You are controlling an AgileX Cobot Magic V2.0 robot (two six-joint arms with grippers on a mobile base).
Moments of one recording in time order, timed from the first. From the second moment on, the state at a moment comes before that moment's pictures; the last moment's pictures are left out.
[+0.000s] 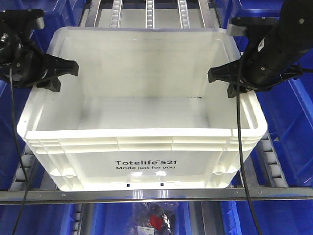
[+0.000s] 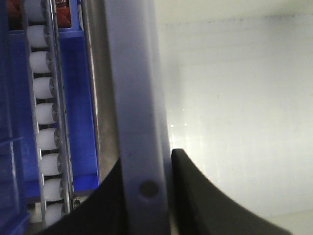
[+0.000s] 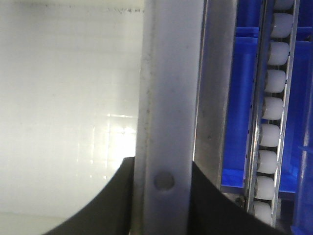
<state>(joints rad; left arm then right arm) -0.25 1.55 -1.50 0.03 1.10 -0.23 0.29 1.62 -1.52 -0.04 1.10 0.21</state>
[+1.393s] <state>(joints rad) -0.25 1.44 -1.50 0.01 1.11 -0.23 0.29 1.51 -1.52 -0.02 1.10 0.21</state>
